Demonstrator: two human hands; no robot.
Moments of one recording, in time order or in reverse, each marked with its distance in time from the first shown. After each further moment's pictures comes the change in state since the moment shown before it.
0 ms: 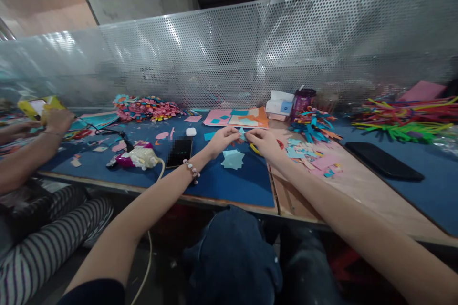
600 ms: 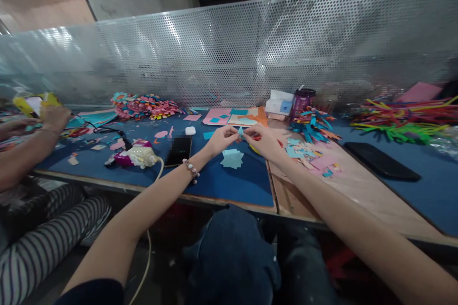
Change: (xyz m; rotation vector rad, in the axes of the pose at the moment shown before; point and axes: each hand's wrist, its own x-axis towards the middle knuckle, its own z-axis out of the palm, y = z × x) left_hand -0.002 0.003 0.000 0.133 0.039 0.056; right_hand -0.004 -0.018 -0.009 -0.407 -0.041 -0.341
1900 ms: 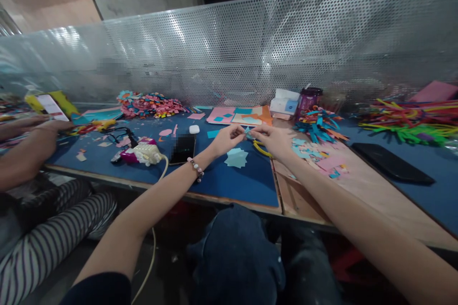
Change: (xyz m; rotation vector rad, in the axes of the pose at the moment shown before) left_hand -0.003 0.004 0.002 0.200 -0.015 0.183; right_hand 0.002 -0.003 -0.008 0.058 0.003 0.166
